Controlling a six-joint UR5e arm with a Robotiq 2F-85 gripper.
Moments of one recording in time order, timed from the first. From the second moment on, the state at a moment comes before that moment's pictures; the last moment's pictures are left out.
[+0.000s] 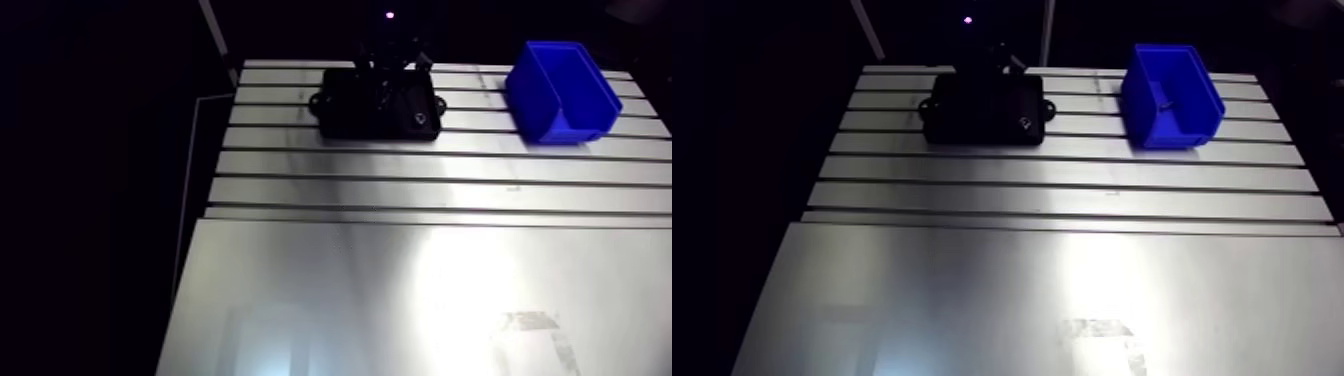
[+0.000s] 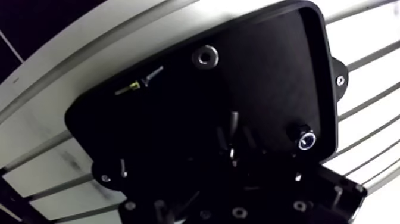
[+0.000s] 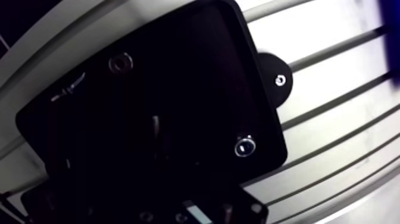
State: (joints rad) arm 0.00 -0.96 1.59 -2.05 -1.57 -1.15
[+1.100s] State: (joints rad) arm 0.00 -1.02 1.59 -2.04 -1.57 -1.17
